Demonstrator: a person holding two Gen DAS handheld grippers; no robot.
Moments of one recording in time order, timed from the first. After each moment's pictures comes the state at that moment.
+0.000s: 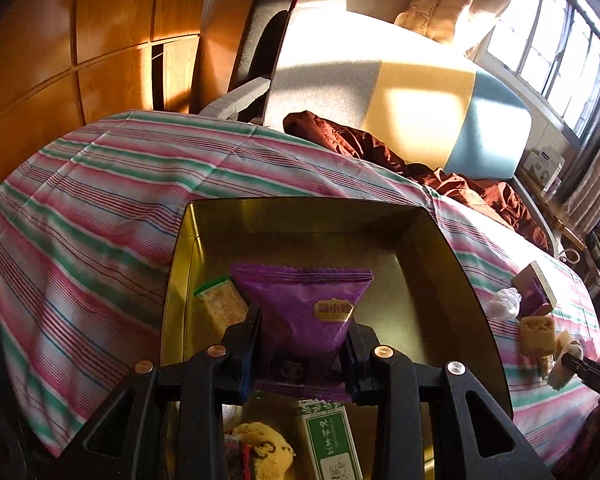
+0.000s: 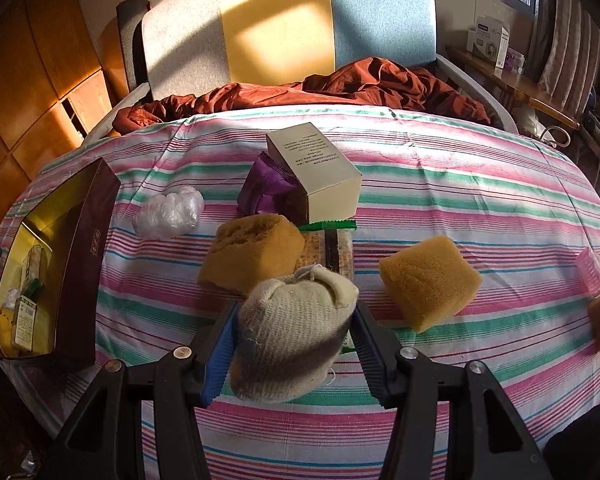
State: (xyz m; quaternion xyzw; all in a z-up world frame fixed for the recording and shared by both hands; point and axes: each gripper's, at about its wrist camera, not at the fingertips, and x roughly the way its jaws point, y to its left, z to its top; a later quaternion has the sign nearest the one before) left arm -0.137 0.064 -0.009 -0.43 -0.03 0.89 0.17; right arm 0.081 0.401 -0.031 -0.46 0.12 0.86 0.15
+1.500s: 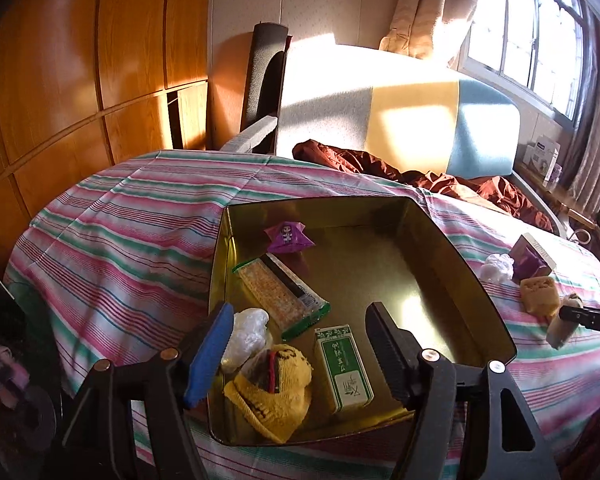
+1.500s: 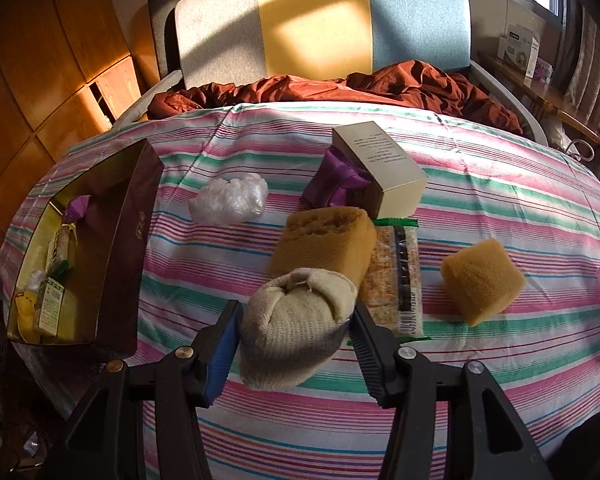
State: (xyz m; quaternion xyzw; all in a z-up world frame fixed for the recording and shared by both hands) left arm -0.038 0.049 0.011 -0.35 0.03 0.92 0.15; right arm 0.066 0.338 -0.016 -0.46 0.12 0.88 0.08
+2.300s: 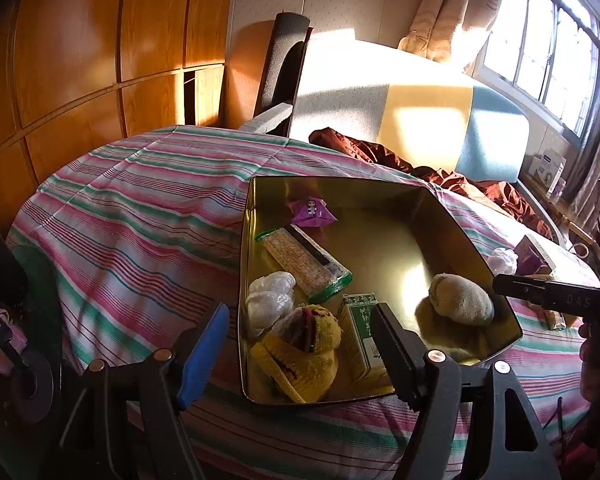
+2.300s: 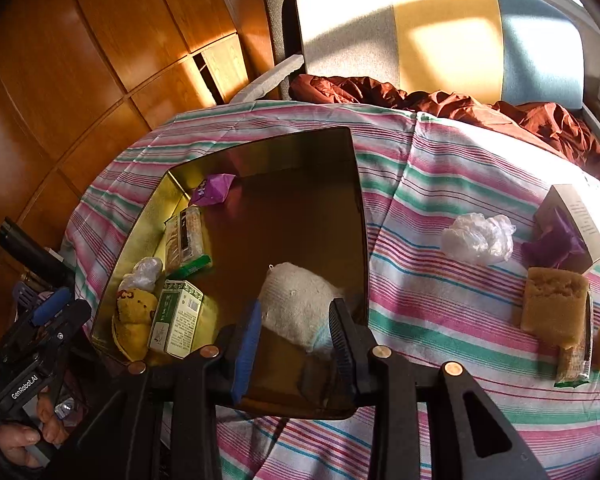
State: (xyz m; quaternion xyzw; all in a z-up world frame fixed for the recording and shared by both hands) left arm -0.028 0.014 -0.007 -0.37 -0.02 0.92 0.14; right arm 0.004 0.214 -0.011 -0.46 0.11 0.88 -0.05
